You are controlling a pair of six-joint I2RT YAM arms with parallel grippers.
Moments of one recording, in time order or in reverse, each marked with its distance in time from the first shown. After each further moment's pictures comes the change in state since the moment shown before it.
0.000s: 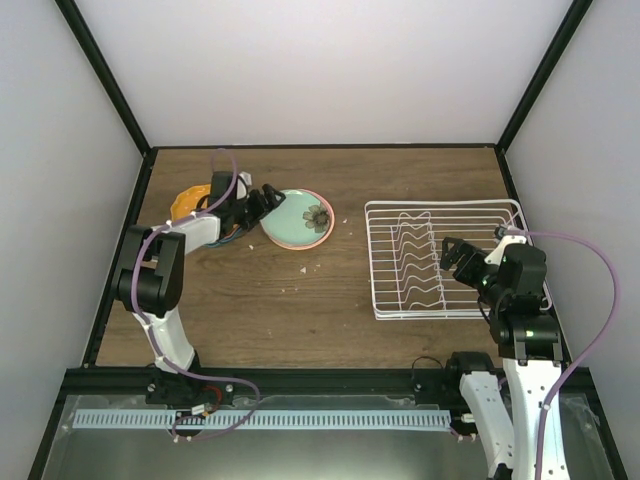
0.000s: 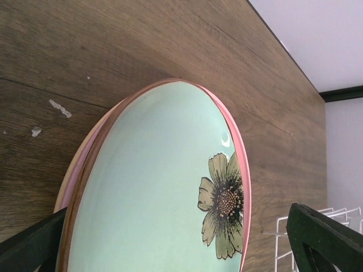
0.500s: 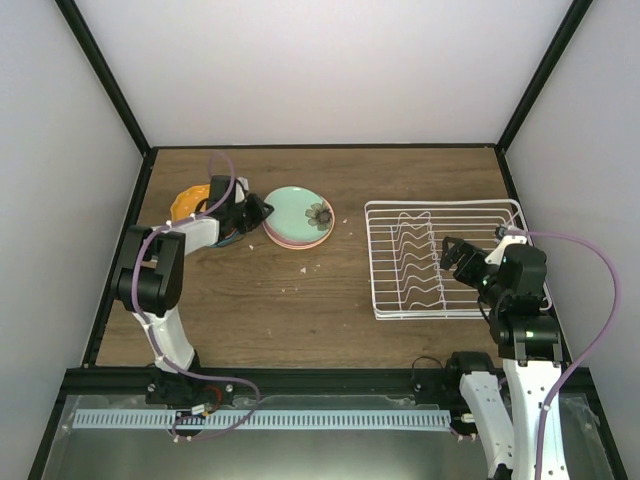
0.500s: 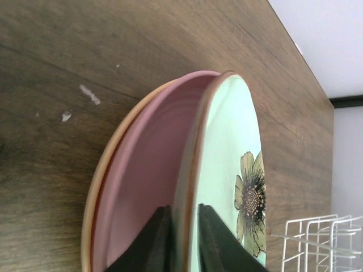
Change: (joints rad) left arm 0.005 0.001 -0.029 0.000 -0.007 -0.027; right arm 0.000 -0.002 -0.002 0.007 0.002 0.000
